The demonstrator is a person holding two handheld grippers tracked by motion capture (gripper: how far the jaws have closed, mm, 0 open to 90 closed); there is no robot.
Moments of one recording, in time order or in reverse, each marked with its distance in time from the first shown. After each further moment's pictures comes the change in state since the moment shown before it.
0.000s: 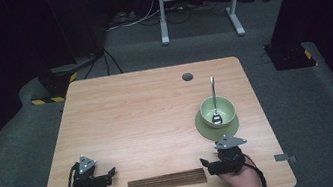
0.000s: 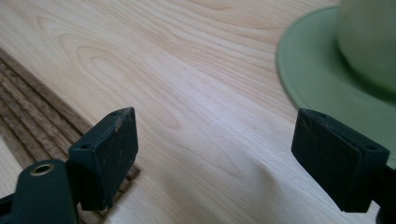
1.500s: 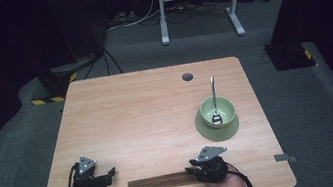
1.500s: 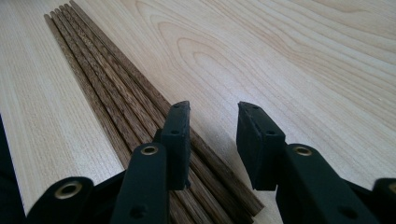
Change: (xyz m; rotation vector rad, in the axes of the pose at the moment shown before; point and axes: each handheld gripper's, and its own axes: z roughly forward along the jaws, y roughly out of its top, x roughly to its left) left arm 0.000 0.000 0.000 -0.002 0.000 0.000; right arm 0.044 0.004 0.024 0.025 0.206 -0.120
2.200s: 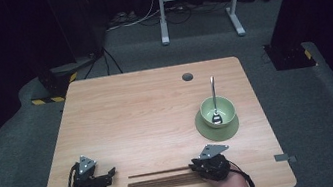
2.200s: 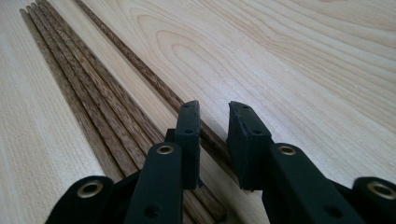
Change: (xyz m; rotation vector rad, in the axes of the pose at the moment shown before) left arm 0.000 0.000 0.000 -0.001 0.000 -0.001; right arm -0.009 -0.003 -0.001 0.014 -0.030 0.022
